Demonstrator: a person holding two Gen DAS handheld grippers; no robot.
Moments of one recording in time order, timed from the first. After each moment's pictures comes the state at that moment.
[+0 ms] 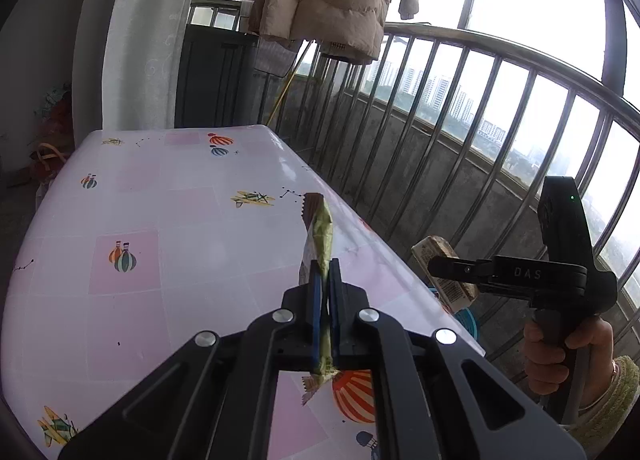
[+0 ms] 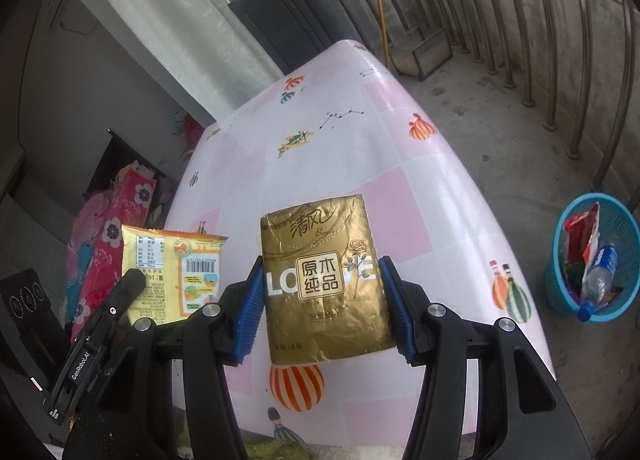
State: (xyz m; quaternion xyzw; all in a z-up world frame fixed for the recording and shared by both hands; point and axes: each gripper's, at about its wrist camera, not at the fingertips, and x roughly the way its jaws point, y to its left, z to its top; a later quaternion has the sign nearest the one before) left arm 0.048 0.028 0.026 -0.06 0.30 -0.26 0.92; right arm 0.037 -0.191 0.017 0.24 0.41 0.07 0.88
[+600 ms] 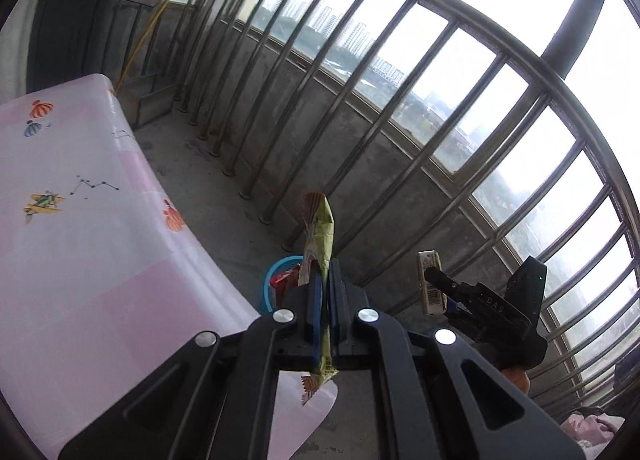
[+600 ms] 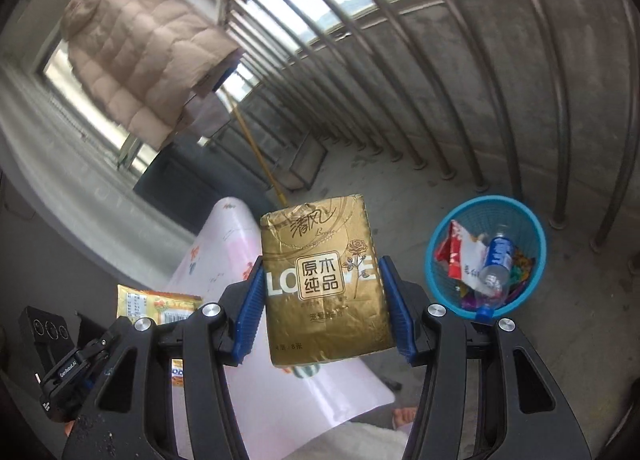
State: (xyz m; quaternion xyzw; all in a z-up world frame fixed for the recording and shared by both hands) left arm 0.124 -0.173 0.054 -0.07 0.42 -0.47 0.77; right arm -0.085 -0.380 -0.009 0.44 0.24 -0.17 0.85
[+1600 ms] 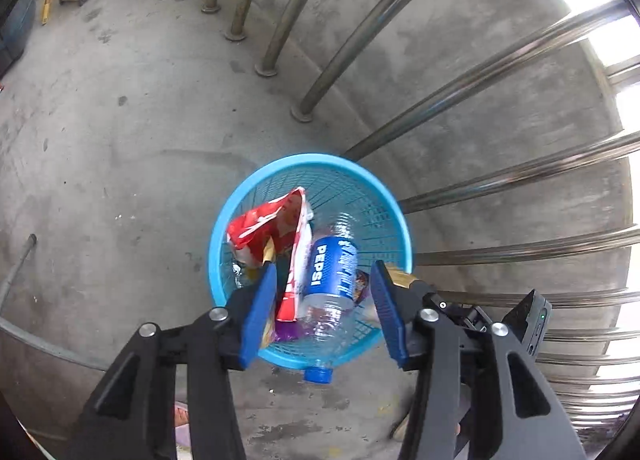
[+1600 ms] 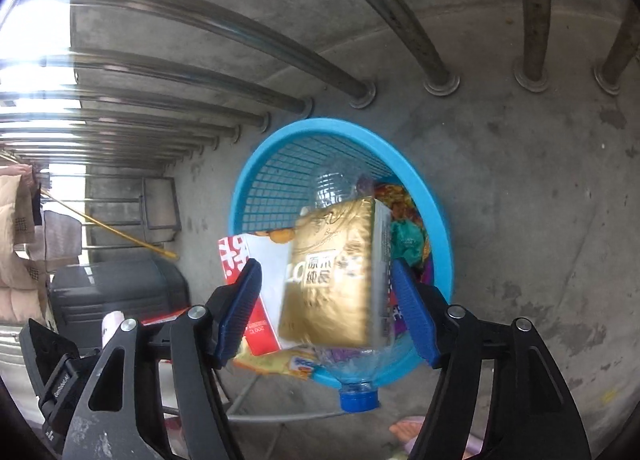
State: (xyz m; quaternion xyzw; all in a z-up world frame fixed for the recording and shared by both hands) left arm 0.216 -0.481 -0.198 0.06 0.63 -0.40 0.66; right arm -0.077 -0.534 -0.249 0.63 0.28 -0.31 0.66
